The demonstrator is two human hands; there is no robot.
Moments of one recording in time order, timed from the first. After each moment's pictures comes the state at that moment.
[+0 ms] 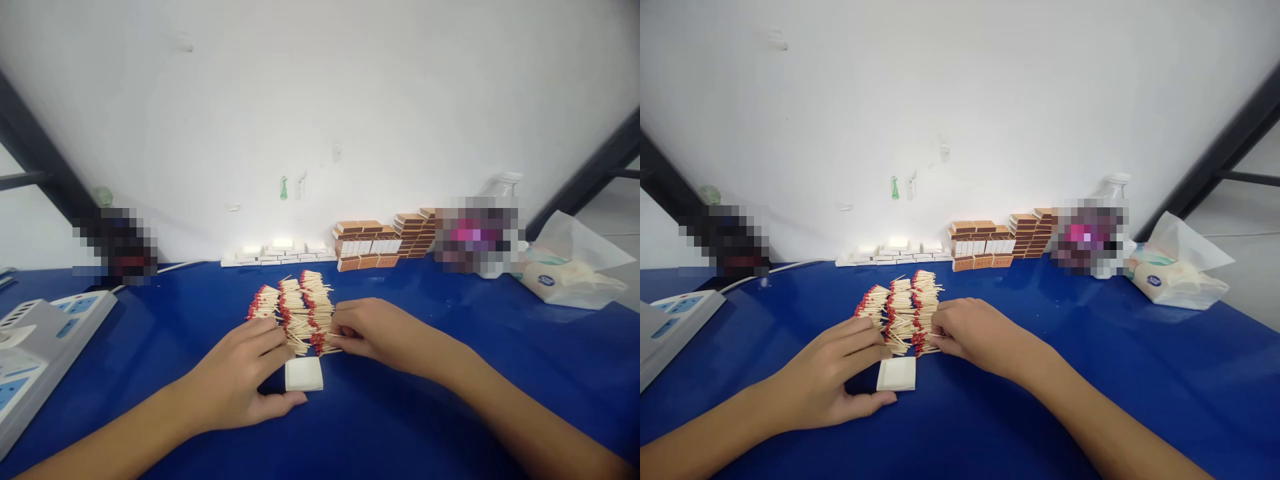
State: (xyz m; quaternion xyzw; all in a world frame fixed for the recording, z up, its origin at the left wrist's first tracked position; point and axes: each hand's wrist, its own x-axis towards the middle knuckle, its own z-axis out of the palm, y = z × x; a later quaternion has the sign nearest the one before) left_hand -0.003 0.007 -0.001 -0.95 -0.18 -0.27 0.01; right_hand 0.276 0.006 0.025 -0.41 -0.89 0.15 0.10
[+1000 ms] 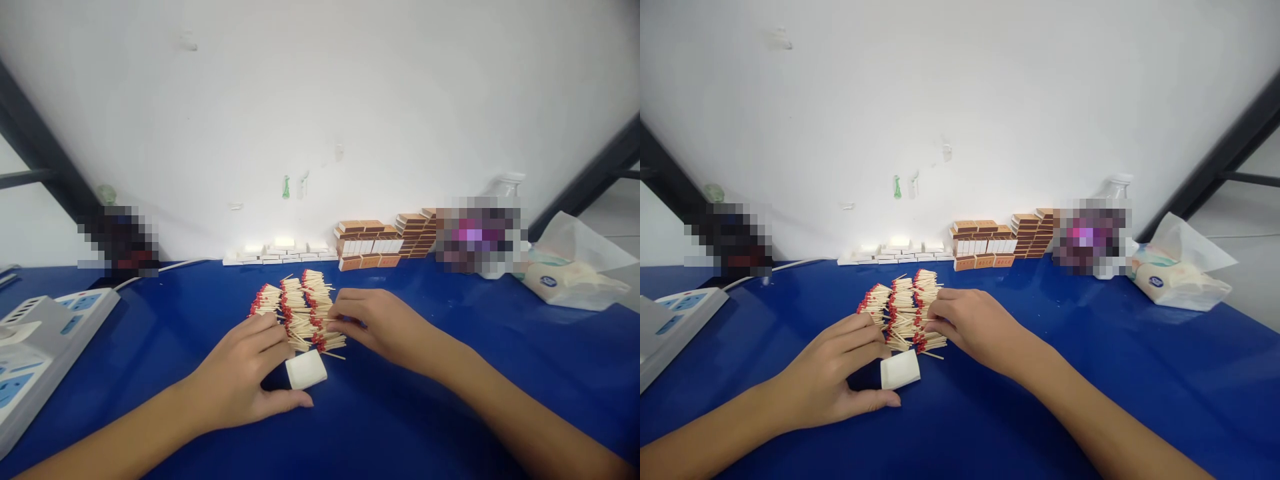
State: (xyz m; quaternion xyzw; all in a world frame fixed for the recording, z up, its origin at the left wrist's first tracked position) left_hand -0.001 0.005 -0.001 -0.94 -0.18 -0.30 0.02; right_hand 0.272 0.007 0.026 -0.39 -0.89 0.07 0.20
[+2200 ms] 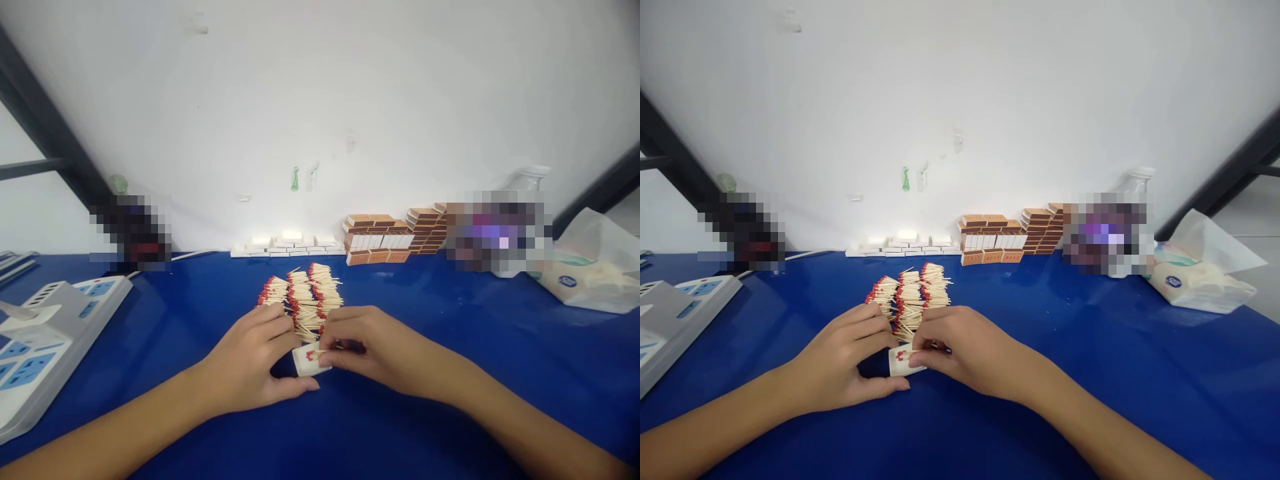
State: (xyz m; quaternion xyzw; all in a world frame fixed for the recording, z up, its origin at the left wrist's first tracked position) left_hand -0.001 0.005 -0.006 -0.93 -0.19 -0.30 0.02; right_hand 0.251 -0.014 0.028 -0.34 -0.88 0.27 0.20
